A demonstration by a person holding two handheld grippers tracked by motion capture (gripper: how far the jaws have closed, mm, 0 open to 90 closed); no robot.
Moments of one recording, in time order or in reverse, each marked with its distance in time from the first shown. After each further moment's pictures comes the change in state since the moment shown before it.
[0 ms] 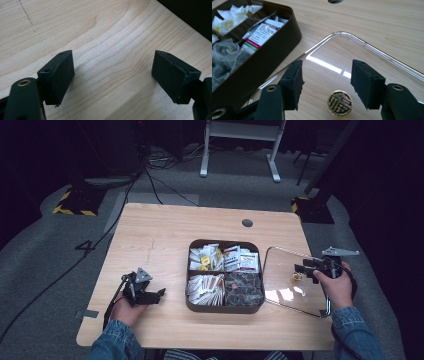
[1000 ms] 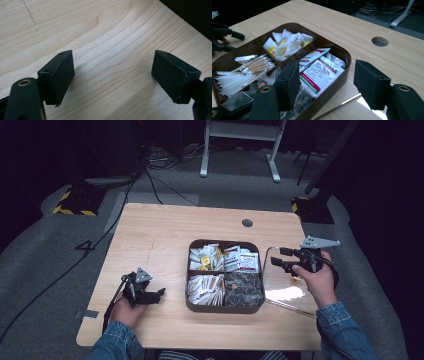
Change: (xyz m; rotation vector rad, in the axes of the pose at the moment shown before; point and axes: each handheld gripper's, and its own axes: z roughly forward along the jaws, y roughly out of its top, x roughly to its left) left arm -0.001 0.000 0.000 -0.002 0.016 -0.016; right arm 0.088 0.057 0.010 -0.100 0.124 -0.195
